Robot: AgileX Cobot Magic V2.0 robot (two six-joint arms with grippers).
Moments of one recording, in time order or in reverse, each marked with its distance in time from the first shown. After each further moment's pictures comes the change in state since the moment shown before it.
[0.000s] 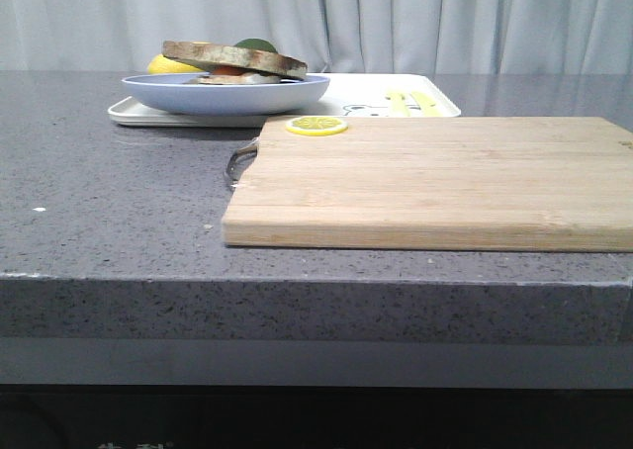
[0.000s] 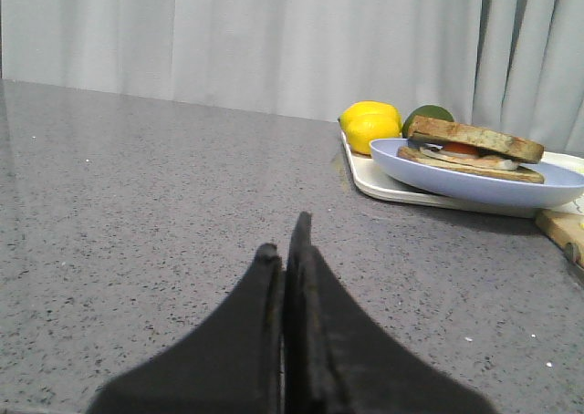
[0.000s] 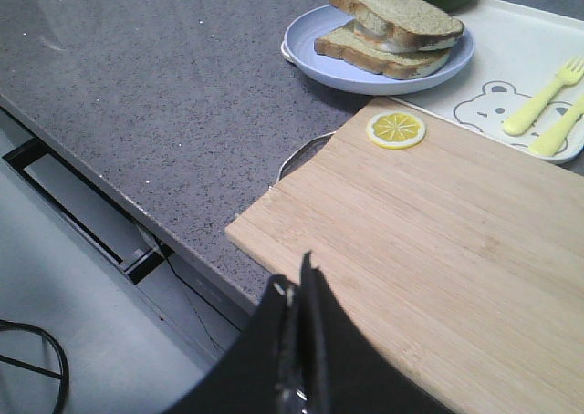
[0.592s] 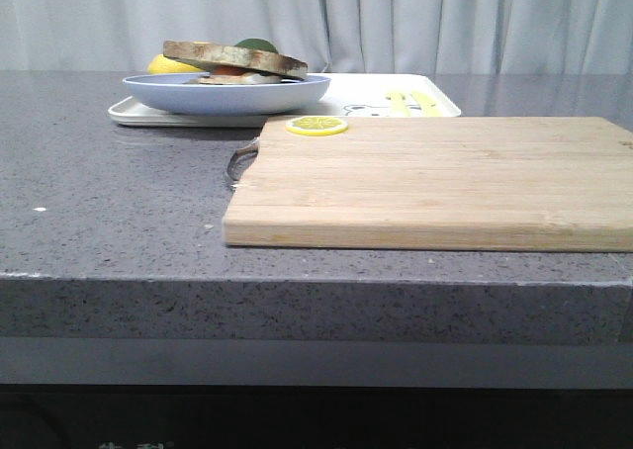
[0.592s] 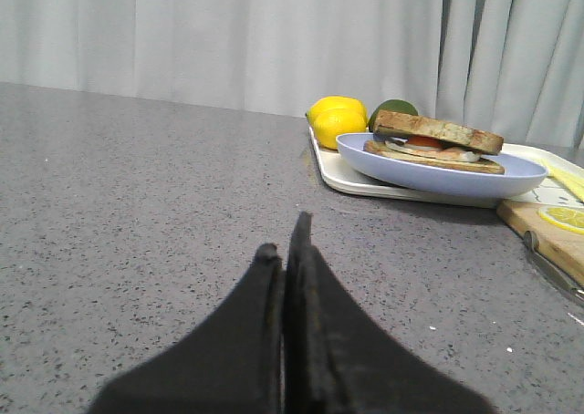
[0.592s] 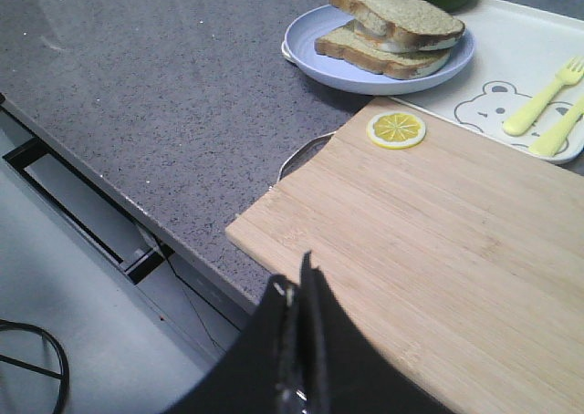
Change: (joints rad) left arm -0.053 0.000 0.000 0.000 0.000 0.000; right arm 0.000 0.000 0.000 0.000 0.000 0.000
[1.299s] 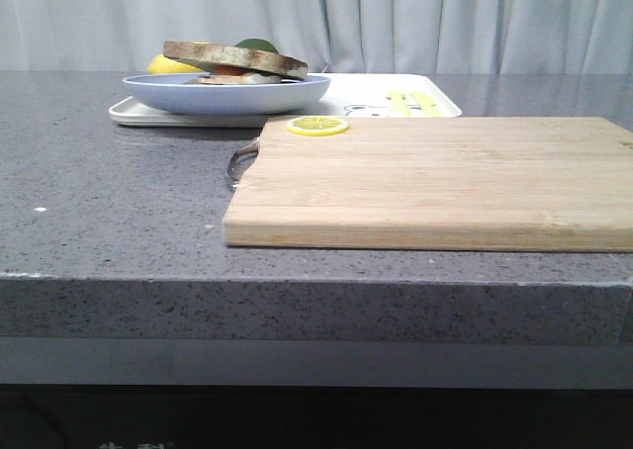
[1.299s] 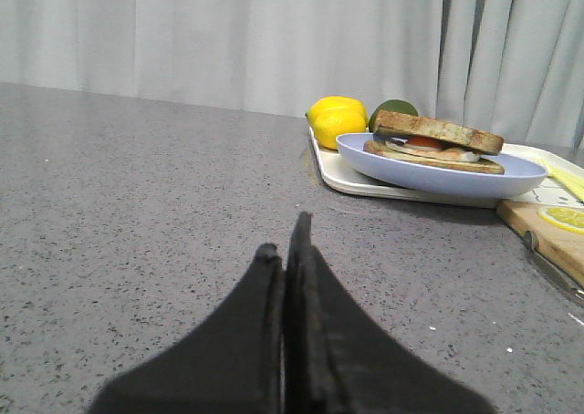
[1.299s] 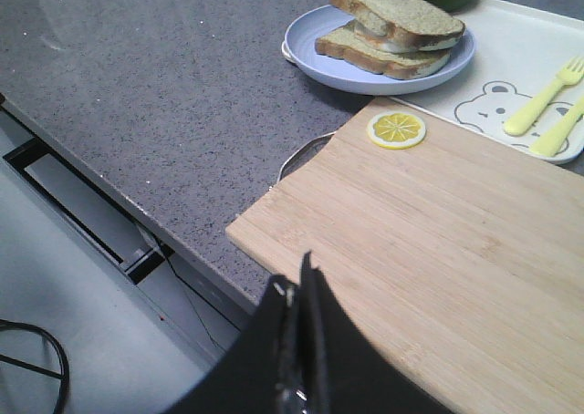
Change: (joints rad) left arm 0.000 0.000 0.000 0.000 0.000 -0.001; right arm 0.000 -0.005 0.002 0.000 0.000 0.000
